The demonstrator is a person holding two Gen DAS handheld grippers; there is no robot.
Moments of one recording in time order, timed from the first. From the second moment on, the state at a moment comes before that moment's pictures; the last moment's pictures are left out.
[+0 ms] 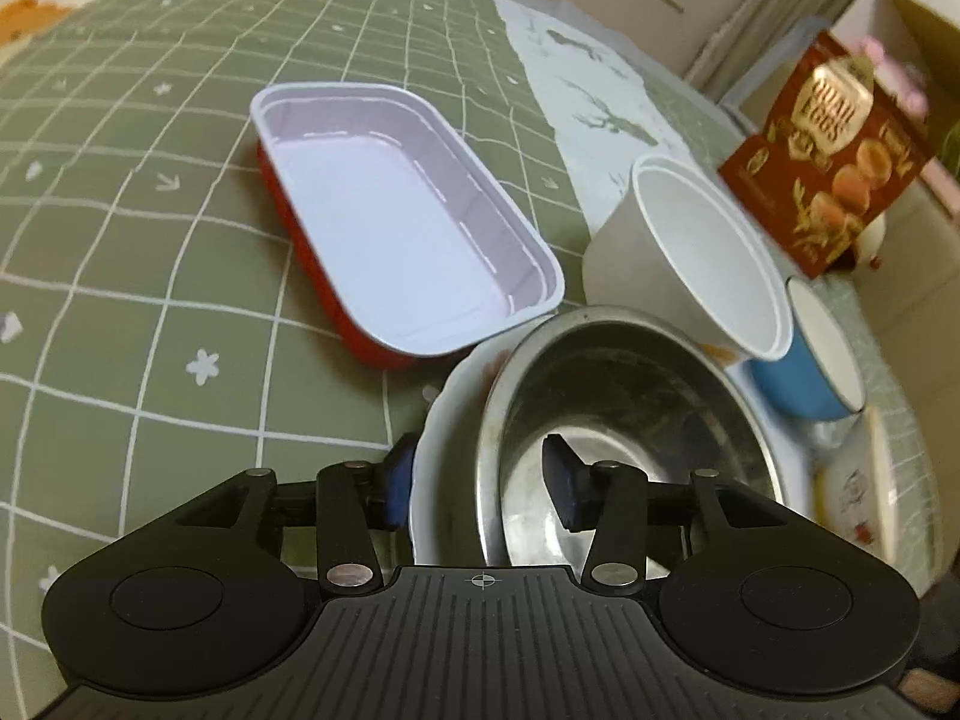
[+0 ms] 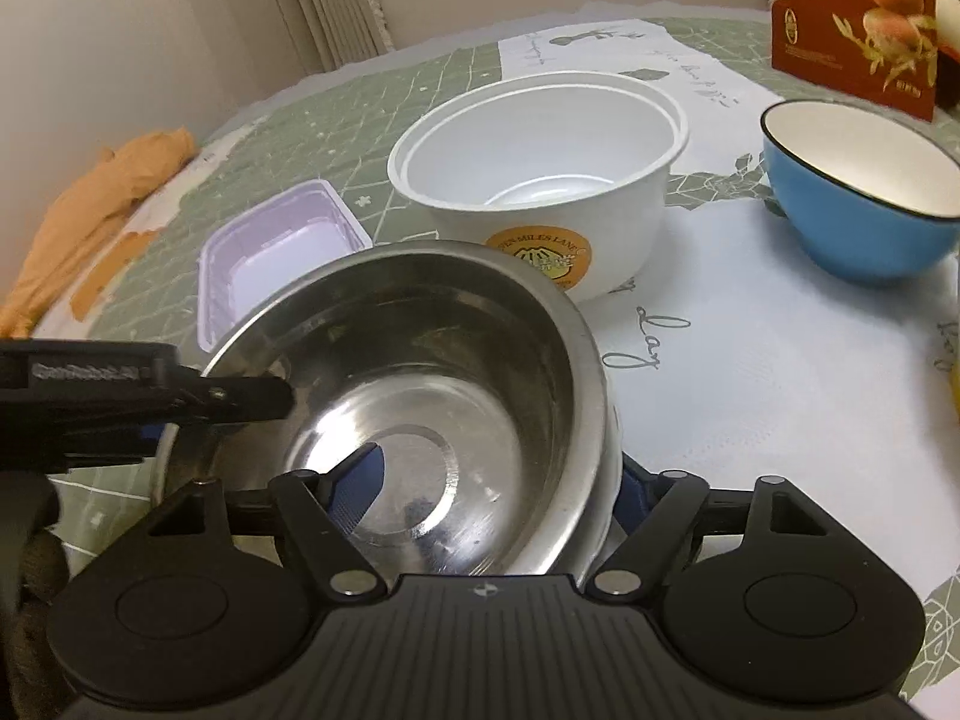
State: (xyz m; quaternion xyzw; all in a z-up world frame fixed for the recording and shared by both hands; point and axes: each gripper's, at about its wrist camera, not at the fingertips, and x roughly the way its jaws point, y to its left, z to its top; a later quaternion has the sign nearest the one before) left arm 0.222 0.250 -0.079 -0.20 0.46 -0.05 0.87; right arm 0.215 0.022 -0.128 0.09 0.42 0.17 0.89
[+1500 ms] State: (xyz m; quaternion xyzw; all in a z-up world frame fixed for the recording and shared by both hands) left arm 0.216 0.200 -0.023 -0.15 0.38 -0.02 0.91; right arm 0.167 -0.050 -0.082 0.05 0.24 0.08 0.97
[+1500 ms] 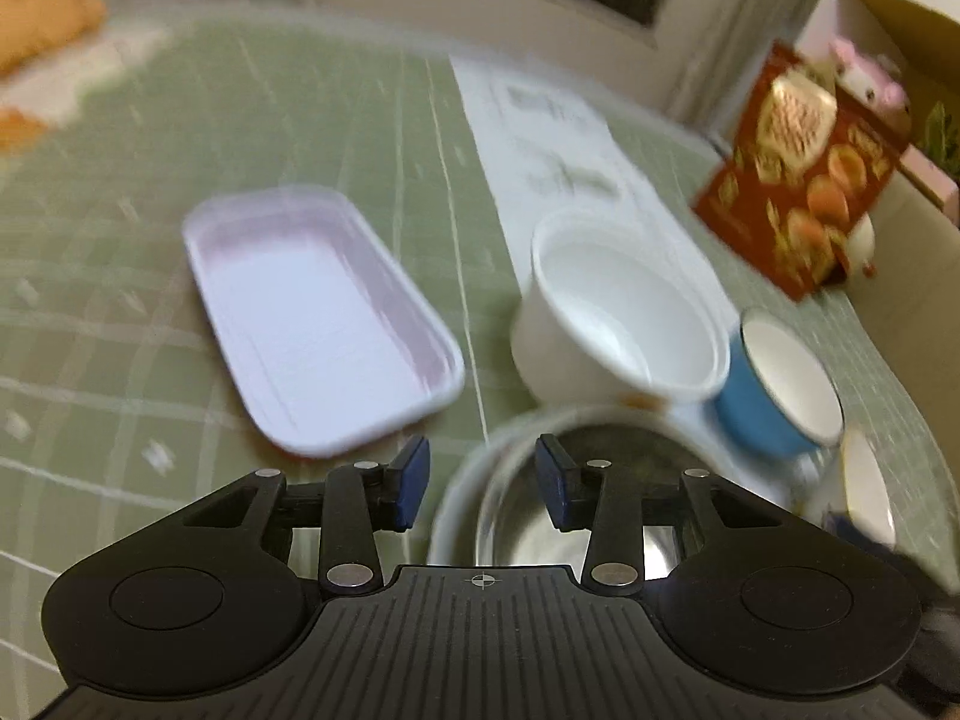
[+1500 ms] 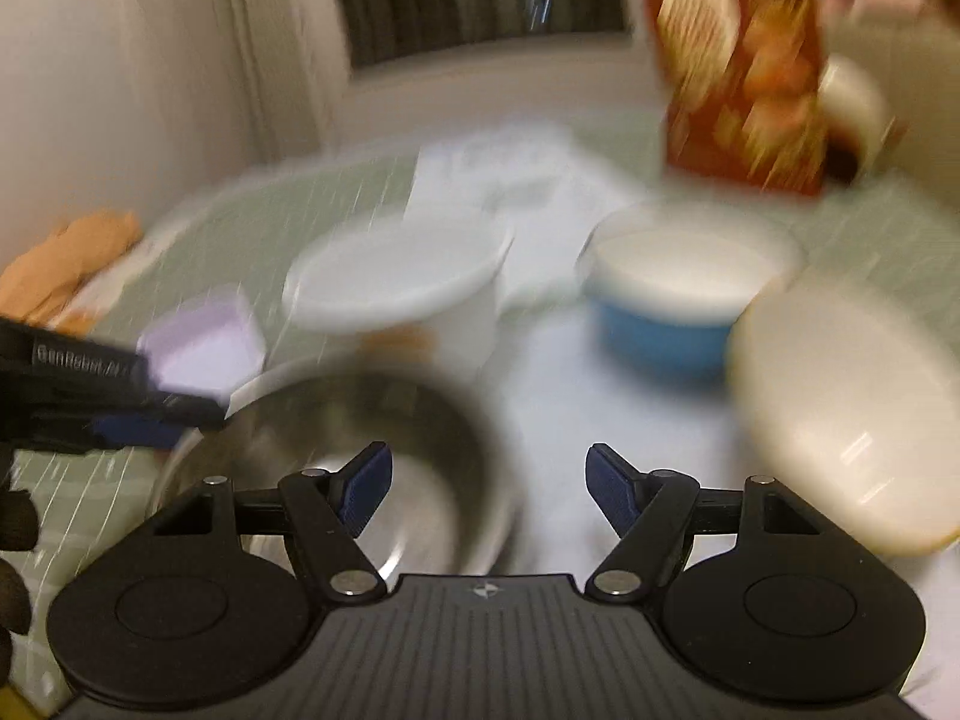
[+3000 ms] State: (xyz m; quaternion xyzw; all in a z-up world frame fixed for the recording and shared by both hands) left arm 0.216 -0.045 -0.051 -0.20 0.40 -0.07 0.89; right arm 0.265 -0.292 -0.118 0.13 0.40 0.08 0.90
